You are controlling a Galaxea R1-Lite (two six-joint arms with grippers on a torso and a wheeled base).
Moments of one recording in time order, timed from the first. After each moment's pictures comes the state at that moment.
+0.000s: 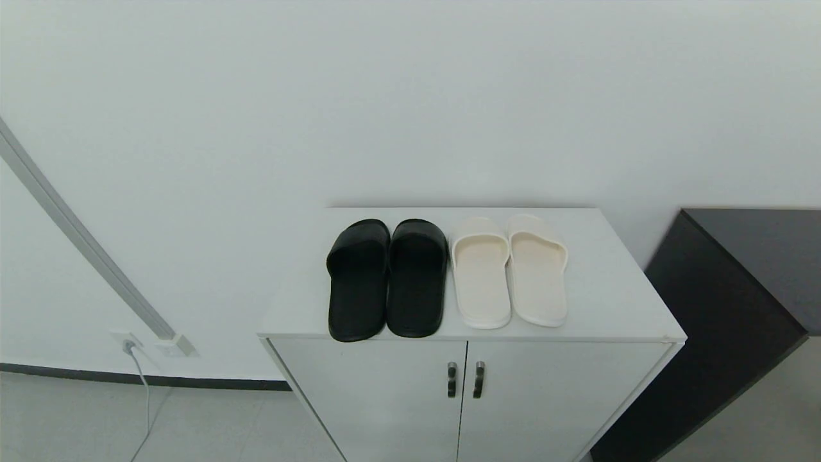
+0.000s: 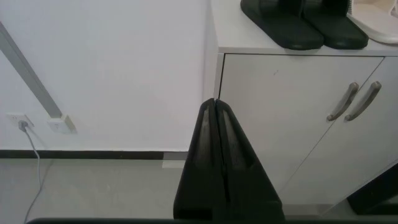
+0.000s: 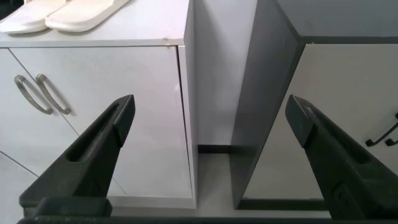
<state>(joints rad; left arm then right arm) 0.00 0.00 0.00 0.00 0.01 -0.01 0.00 0.00 0.00 0.00 0.01 -0.02</state>
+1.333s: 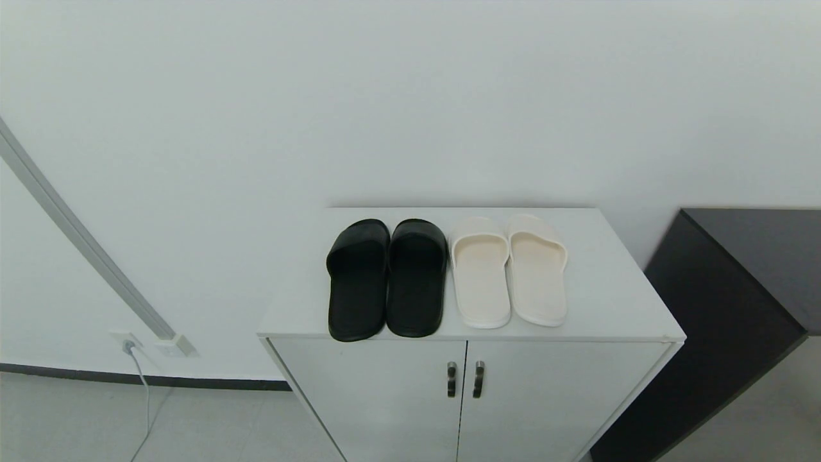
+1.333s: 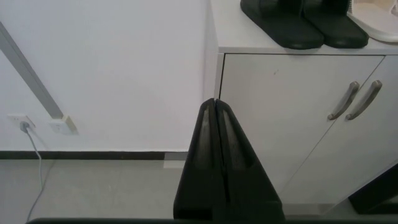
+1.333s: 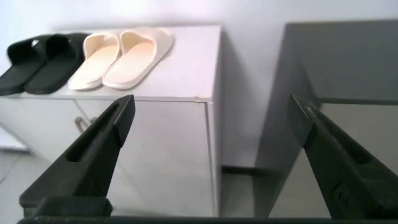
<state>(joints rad) 0.00 0.00 0.00 0.00 0.00 -0.01 0.06 0.30 -0.29 -0.03 0.06 0.05</state>
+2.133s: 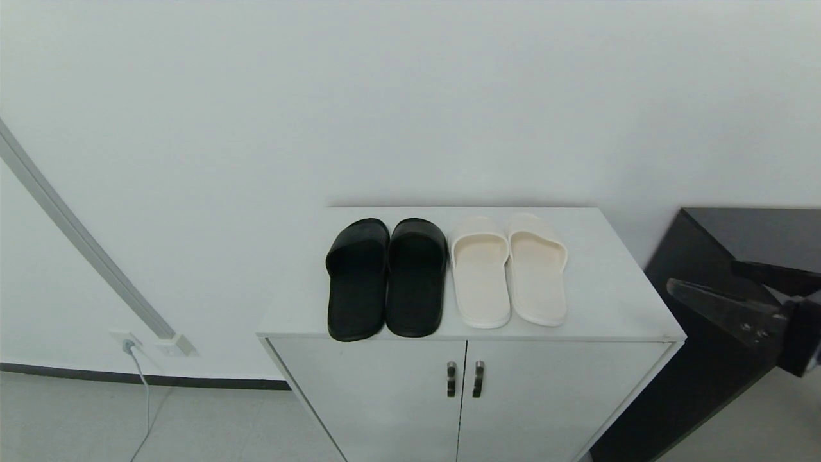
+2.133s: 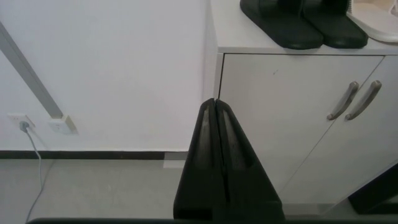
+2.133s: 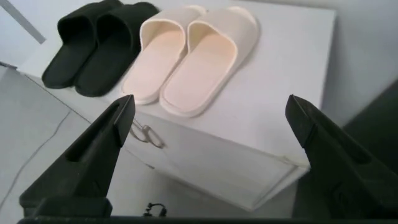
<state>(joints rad) 0.00 0.00 0.00 0.00 0.00 -0.01 0.54 1.07 -0.59 -0.35 -0.13 0.10</state>
